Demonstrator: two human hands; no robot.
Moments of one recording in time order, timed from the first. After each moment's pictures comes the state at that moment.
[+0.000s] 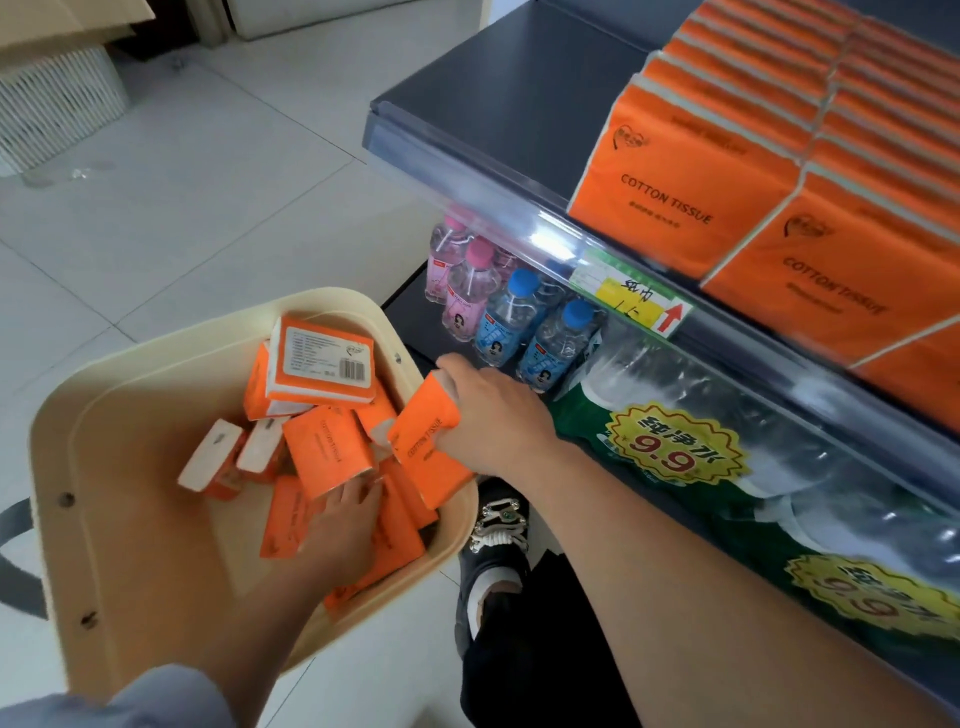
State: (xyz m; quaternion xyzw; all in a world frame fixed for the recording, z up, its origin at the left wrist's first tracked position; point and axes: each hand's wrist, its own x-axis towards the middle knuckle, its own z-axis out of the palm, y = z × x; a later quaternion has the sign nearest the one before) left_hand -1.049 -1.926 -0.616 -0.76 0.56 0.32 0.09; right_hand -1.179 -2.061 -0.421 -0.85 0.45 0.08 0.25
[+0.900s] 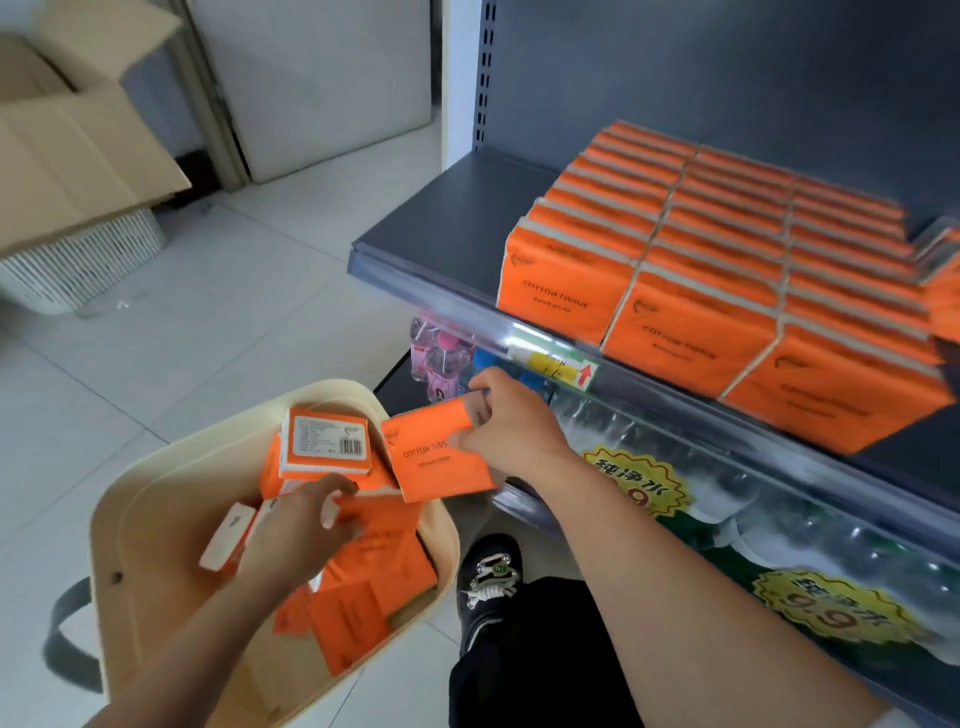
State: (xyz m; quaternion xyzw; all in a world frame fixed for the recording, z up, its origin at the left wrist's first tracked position) left_hand -1.026 -1.939 -0.460 -0.82 0.48 0.27 -0.17; right_hand -1.220 -2.071 -0.348 -0.77 0.52 -0.07 0.36
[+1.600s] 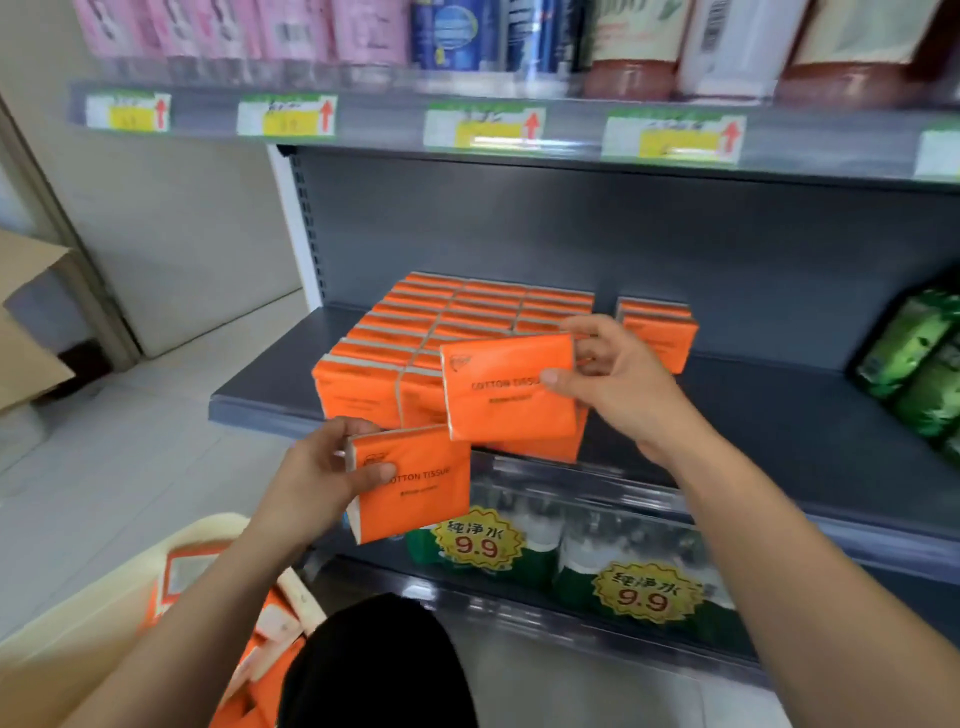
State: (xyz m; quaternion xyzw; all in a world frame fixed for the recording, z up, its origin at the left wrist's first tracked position) left_hand -1.198 -1.997 -0.260 -0.59 0.54 0.39 -0.46; right_hand -1.477 -2.047 -0.179 -0.64 0.48 -0.45 0.40
